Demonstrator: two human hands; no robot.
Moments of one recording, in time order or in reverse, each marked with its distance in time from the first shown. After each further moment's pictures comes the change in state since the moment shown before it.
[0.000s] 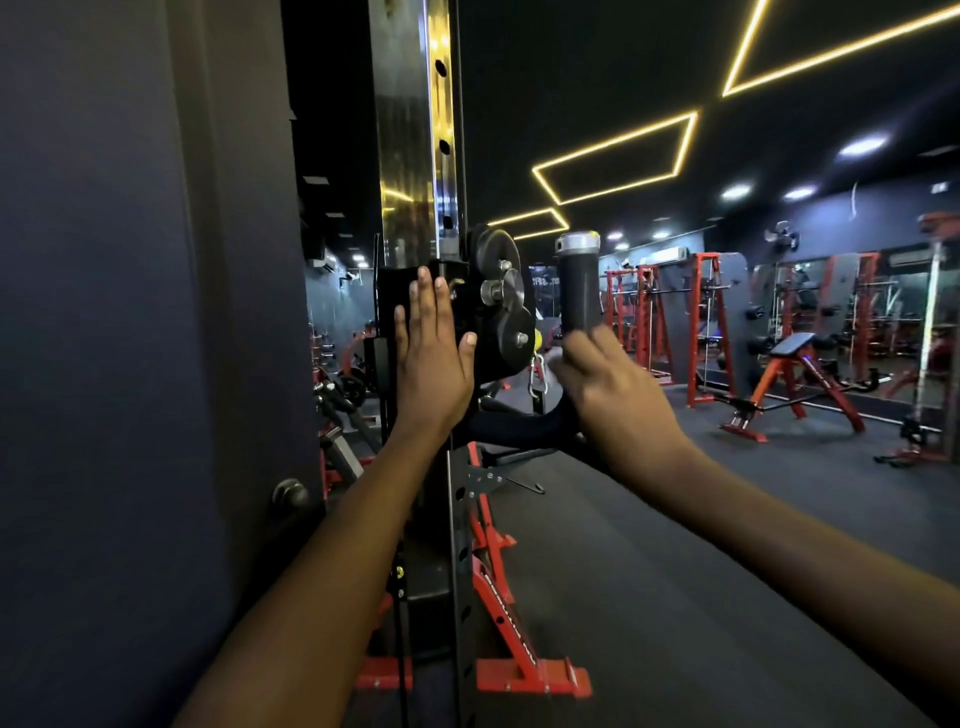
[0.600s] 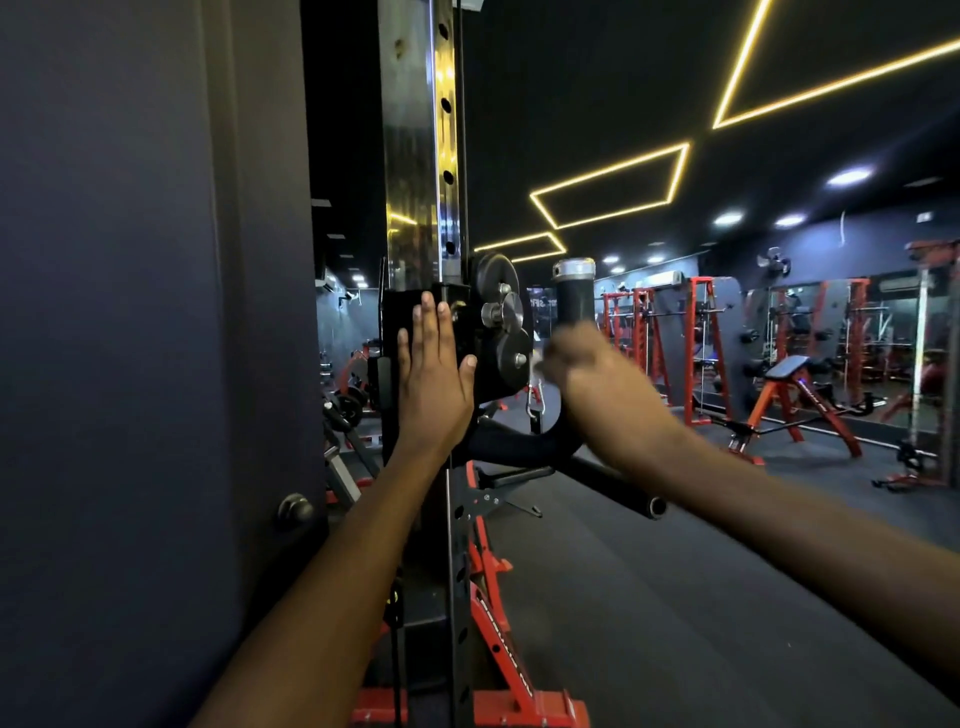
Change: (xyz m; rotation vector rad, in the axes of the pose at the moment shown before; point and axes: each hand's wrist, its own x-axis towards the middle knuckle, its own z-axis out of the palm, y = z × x) left_hand -0.001 -0.001 0.000 -0.013 -0.008 0.009; right_hand 0.025 0.005 -0.017 0.075 -0.089 0.016
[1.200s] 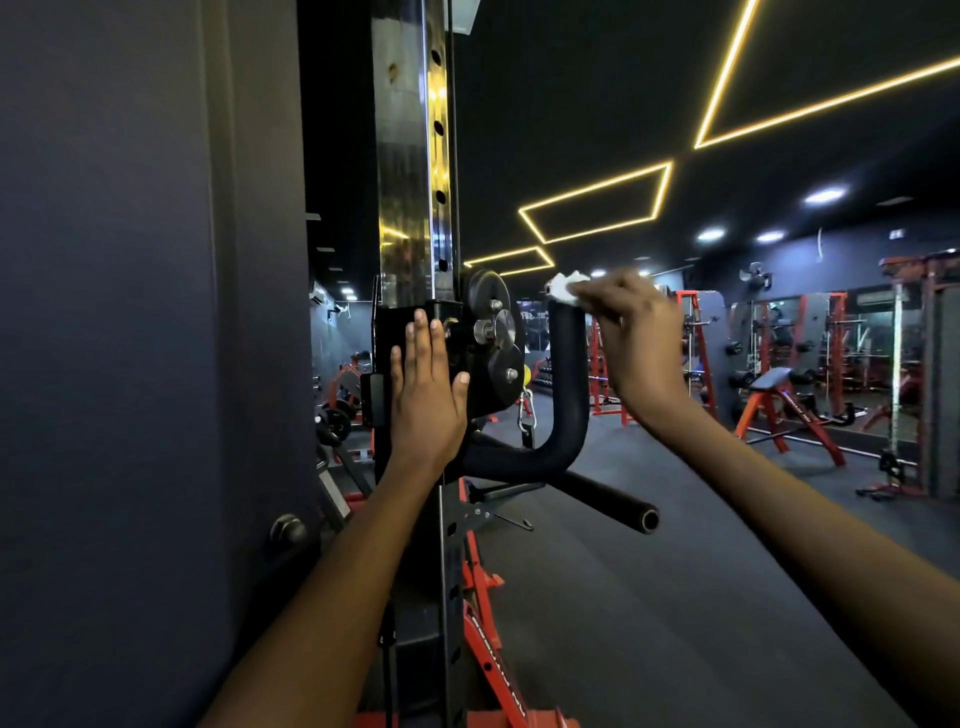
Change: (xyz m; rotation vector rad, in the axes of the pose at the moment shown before) left_hand -0.002 0.001 -0.001 -0.022 -0.012 -0.005; right_hand 0.031 0.040 -0.003 0.270 0.537 0.350
